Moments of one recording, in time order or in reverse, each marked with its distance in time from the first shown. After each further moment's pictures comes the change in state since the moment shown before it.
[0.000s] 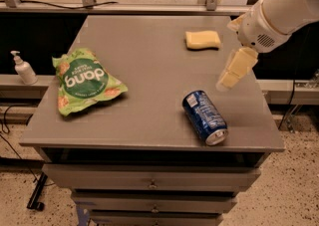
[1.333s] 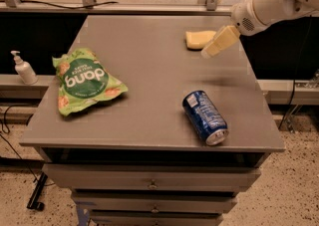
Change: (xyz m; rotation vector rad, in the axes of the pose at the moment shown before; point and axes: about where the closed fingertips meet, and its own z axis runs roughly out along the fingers) arm -0.001 -0.121 0.049 0.170 -0.182 0.231
